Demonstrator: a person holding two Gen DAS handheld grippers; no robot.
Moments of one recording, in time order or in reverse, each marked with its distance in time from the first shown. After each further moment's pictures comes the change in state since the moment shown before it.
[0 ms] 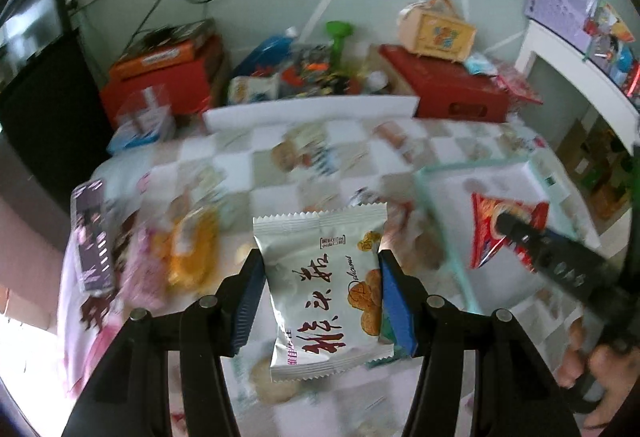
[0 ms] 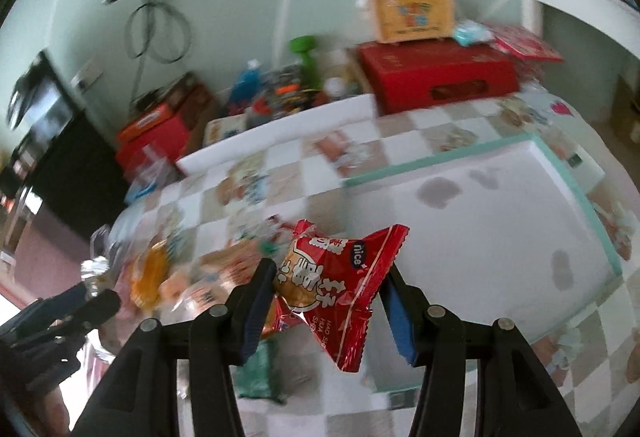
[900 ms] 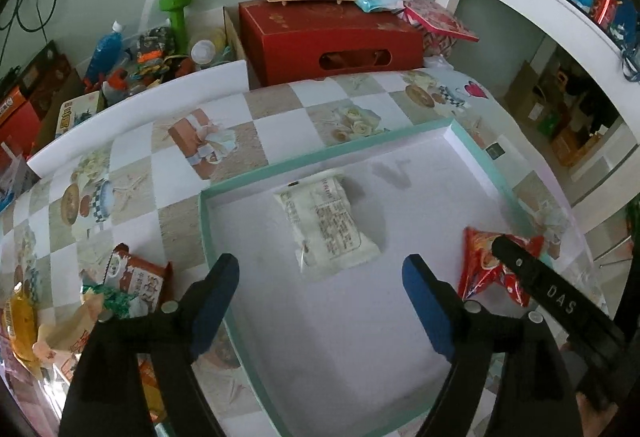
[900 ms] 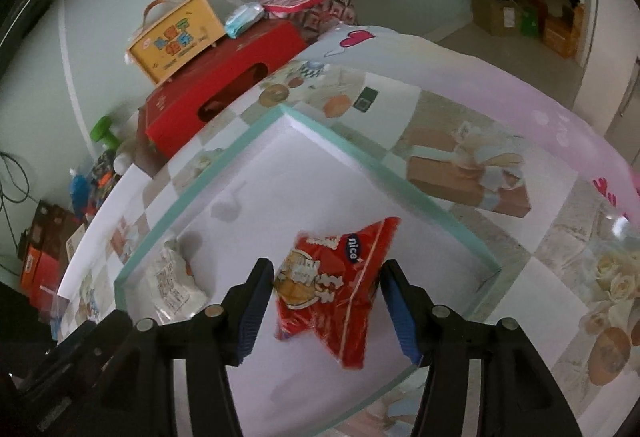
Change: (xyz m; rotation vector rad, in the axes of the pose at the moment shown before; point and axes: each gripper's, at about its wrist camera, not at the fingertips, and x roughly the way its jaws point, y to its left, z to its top) left arm 0.133 -0.200 0.040 0.166 0.129 -0.170; right arm 0.019 -0.222 0.003 0.463 -0.018 -0.278
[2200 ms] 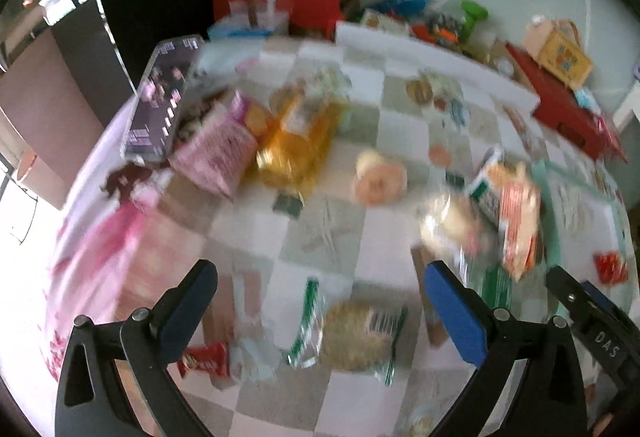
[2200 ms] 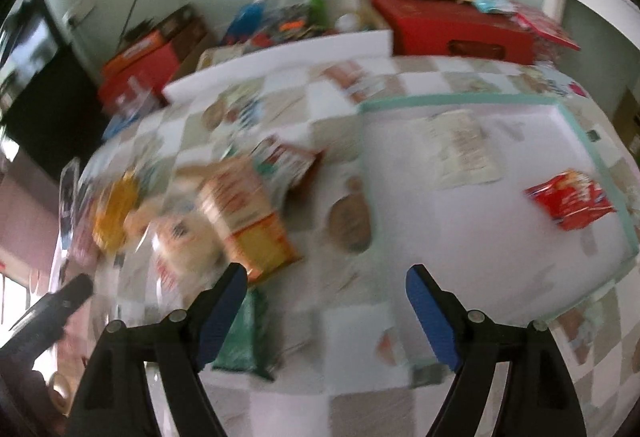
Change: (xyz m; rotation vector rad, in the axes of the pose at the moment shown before) left arm -0.108 0.231 -0.183 -0.546 -0.005 0.336; right arm -0.038 0.204 -0.173 -0.619 0.144 0.180
